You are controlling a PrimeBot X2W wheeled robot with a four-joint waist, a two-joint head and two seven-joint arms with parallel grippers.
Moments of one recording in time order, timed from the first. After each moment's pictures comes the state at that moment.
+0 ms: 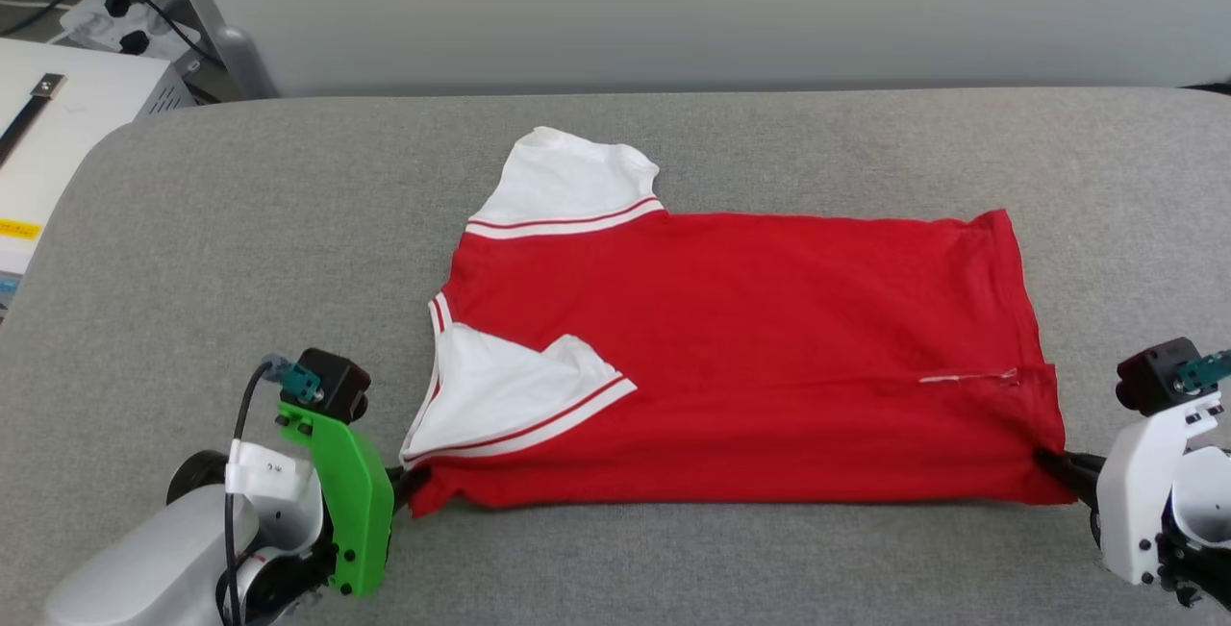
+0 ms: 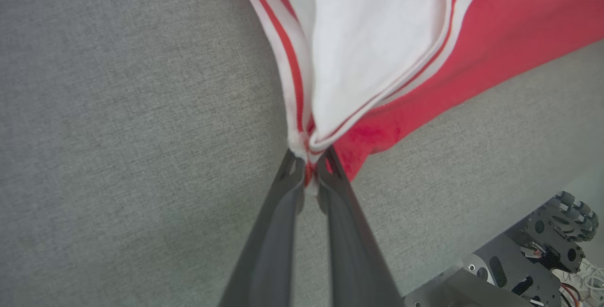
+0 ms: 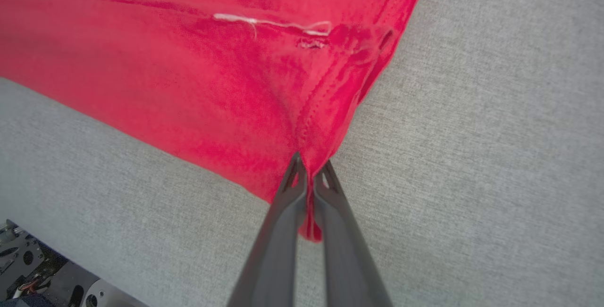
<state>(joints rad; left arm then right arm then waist) -0.53 0.72 -1.00 0.28 -1.12 -0.06 0.32 -0.34 -0.75 0.67 0.33 0.94 0.13 0.34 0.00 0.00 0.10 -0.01</state>
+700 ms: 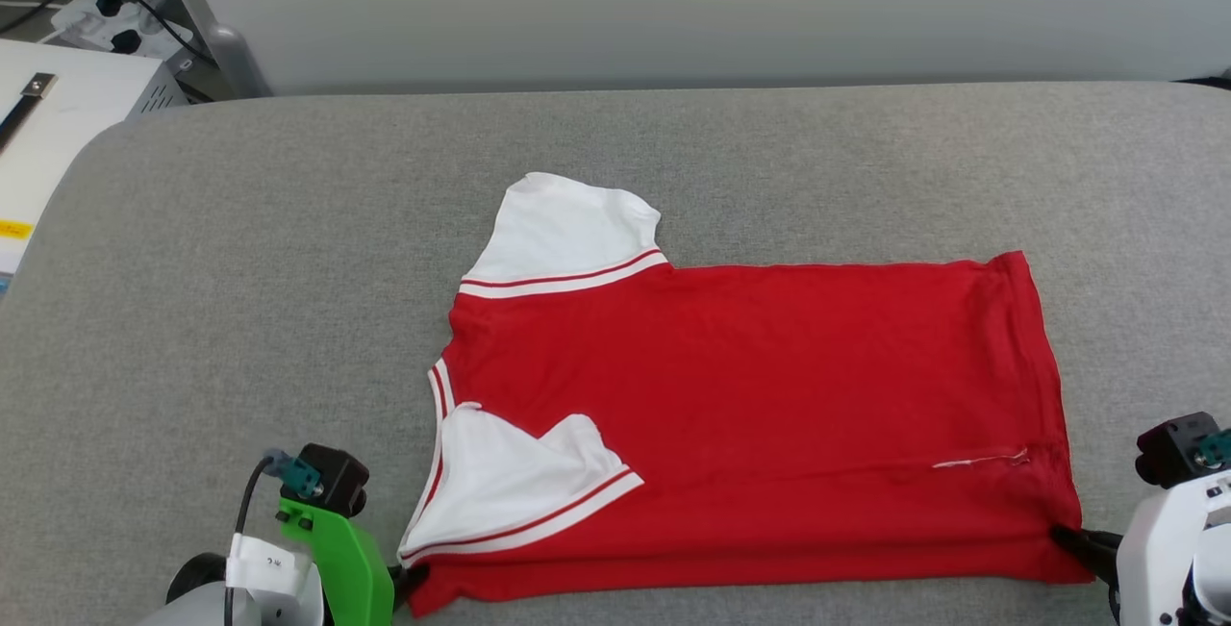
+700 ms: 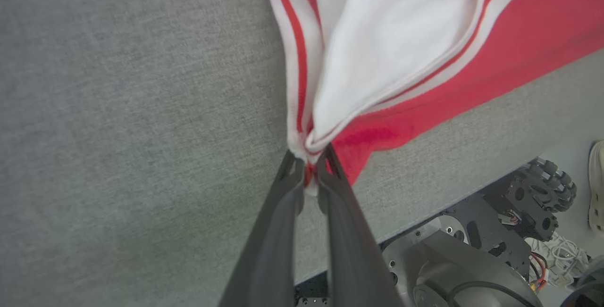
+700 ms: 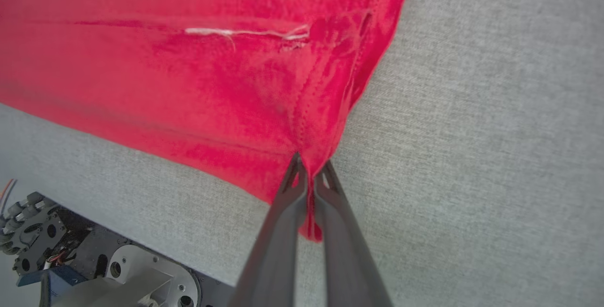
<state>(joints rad) -0.37 0.79 -1.02 0.15 -1.16 0.03 0.30 -0.13 -0.76 0.52 0.22 0.93 0.13 0.40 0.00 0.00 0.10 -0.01</state>
